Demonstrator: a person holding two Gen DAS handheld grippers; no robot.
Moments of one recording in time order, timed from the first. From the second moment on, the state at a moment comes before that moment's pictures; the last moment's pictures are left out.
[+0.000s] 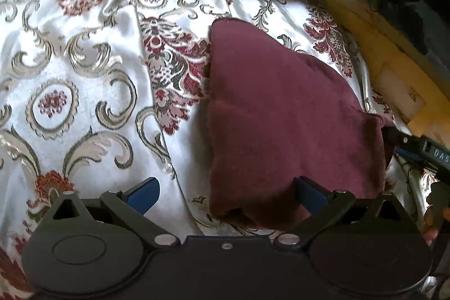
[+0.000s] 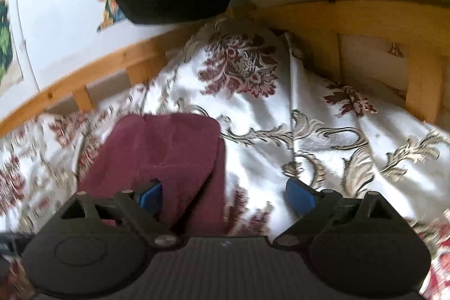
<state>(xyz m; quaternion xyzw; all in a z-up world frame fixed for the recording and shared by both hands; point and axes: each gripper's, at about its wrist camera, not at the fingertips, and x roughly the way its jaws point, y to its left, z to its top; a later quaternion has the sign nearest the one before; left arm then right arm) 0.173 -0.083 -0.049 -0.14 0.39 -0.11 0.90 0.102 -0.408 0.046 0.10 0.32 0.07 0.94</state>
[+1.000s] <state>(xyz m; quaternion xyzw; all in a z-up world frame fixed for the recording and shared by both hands) 0.175 -0.087 -0.055 -0.15 0.40 -0.11 0.90 0.156 -0.405 -0.001 0.19 0.29 0.12 0.93</state>
